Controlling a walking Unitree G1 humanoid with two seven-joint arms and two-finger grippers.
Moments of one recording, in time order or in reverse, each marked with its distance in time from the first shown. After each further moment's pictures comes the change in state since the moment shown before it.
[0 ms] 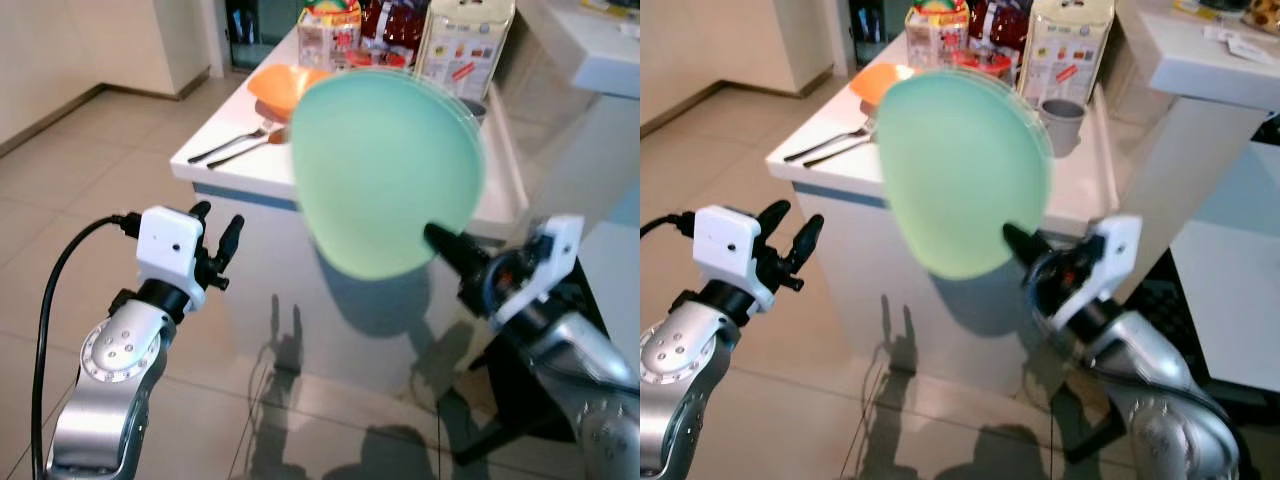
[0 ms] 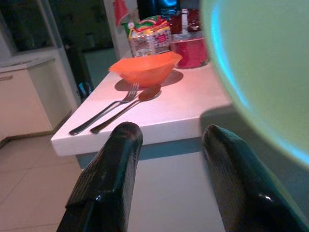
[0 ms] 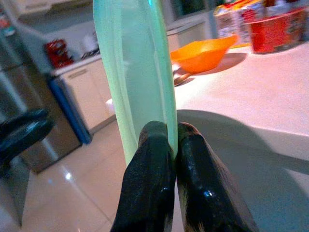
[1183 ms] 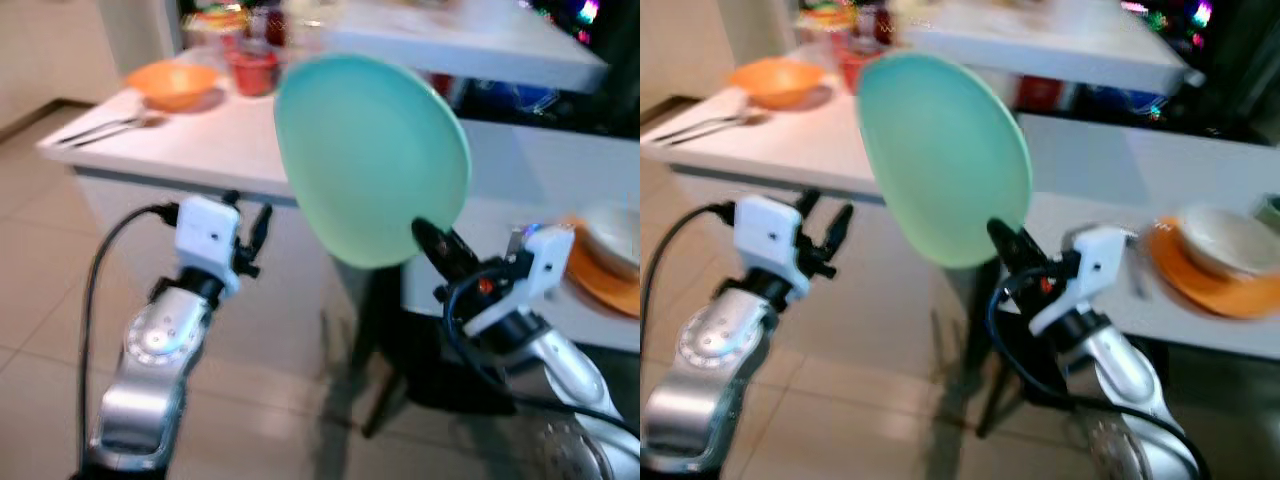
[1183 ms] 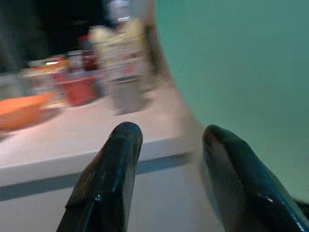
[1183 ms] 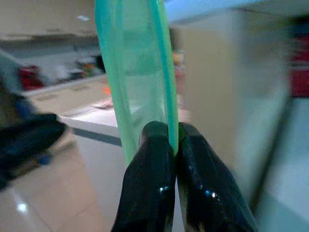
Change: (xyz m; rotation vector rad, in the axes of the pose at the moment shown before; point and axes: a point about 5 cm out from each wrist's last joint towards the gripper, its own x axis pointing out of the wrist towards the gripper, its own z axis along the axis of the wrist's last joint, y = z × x) left arm 0.023 -0.034 0.006 -0.037 -0.045 -0.048; right arm 0.002 0.010 -0.009 -0.097 -0.115 -0.120
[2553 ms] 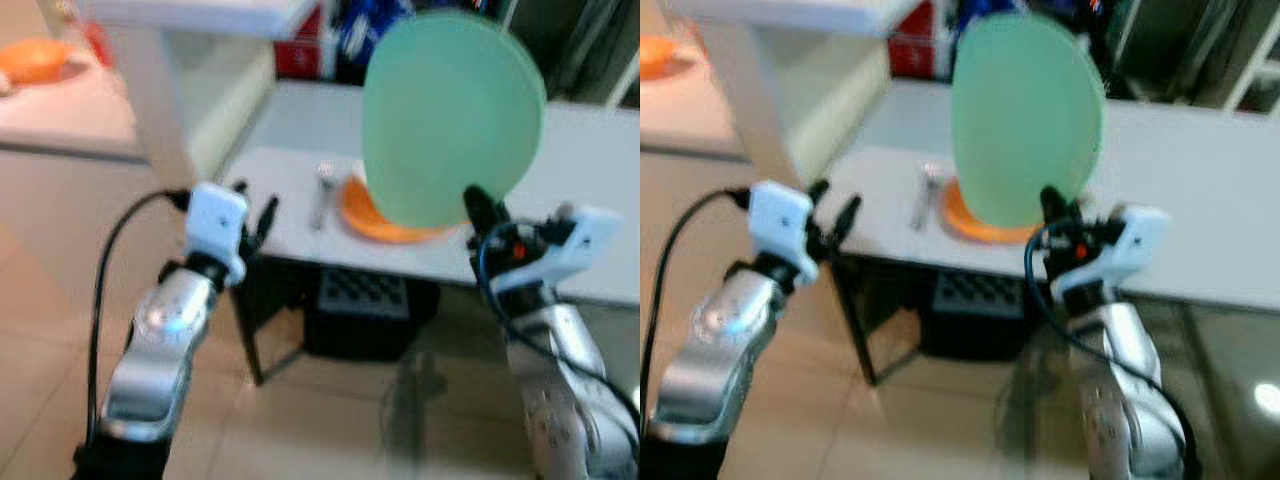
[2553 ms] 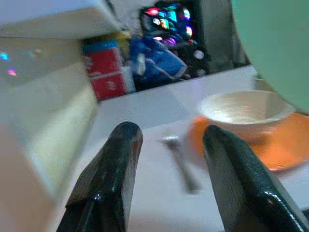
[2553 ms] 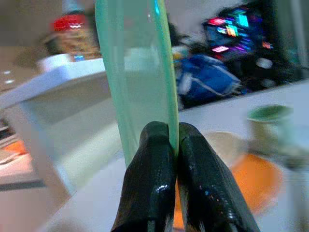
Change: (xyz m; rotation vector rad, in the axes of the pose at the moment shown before) left arm 0.016 0.014 -0.004 0.043 0.001 0.003; right arm 0.014 -0.025 0.014 0.079 -0.153 -0.277
